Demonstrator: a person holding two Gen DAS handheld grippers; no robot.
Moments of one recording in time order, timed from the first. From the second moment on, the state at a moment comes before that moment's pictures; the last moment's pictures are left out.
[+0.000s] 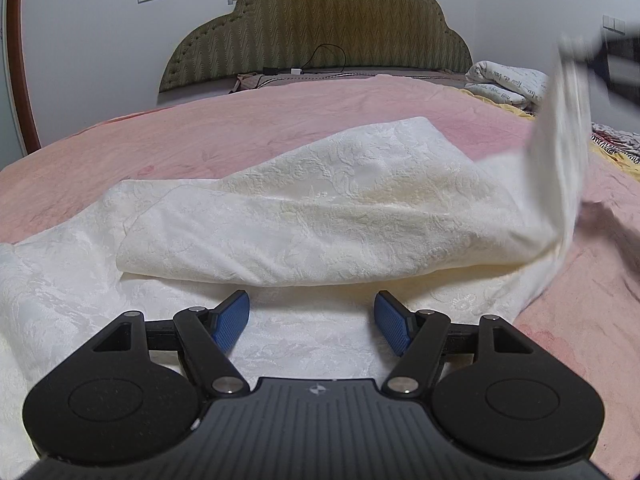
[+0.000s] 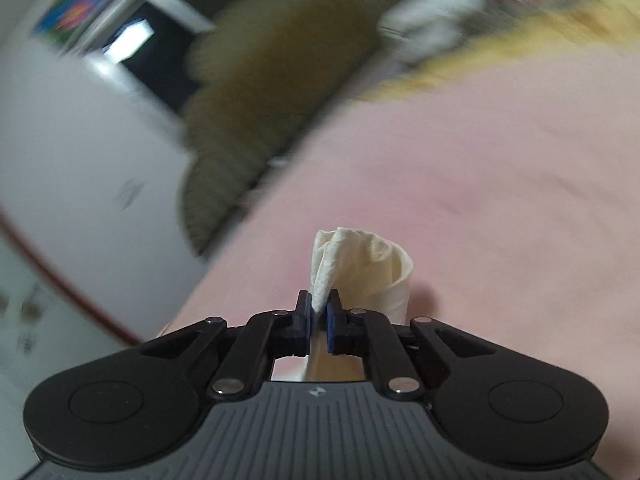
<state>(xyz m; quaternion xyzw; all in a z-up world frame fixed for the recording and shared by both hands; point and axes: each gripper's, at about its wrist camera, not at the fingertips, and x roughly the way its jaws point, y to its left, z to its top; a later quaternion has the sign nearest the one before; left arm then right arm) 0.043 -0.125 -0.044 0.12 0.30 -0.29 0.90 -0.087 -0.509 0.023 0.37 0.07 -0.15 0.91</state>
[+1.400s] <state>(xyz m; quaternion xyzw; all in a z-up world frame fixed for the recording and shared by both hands) 0.045 -0.123 -0.044 0.12 0.31 -0.28 0.90 0.137 -0.271 -0.002 0.11 0.42 0.25 0.86</state>
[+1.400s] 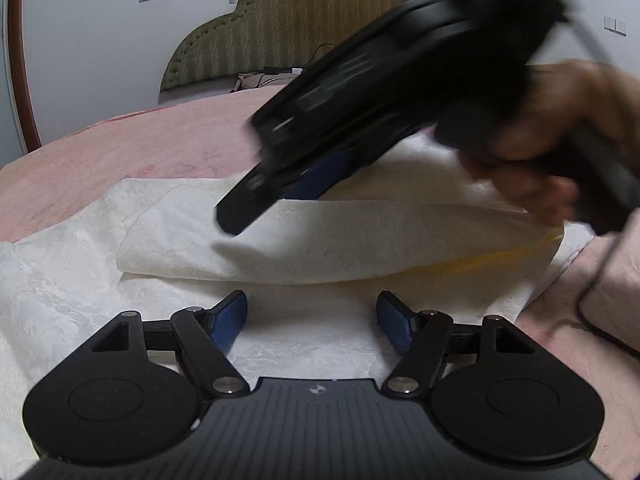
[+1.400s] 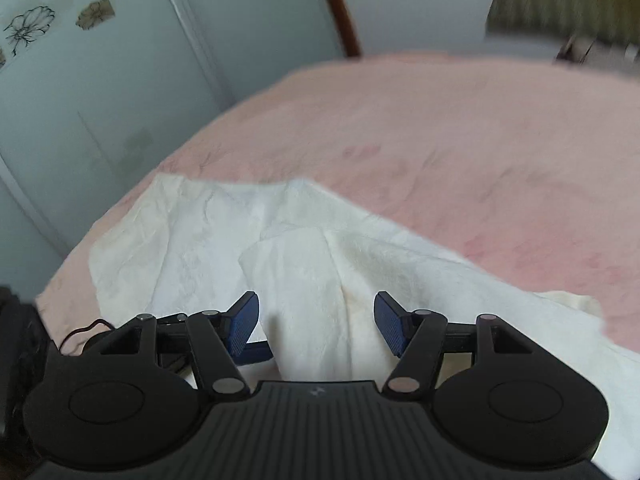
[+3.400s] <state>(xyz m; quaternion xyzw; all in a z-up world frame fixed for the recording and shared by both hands) 0.009 -0.158 0.012 0.11 0.26 -0.31 0.91 -0.106 -0.489 0.041 0.30 0.14 -0.22 0.92</state>
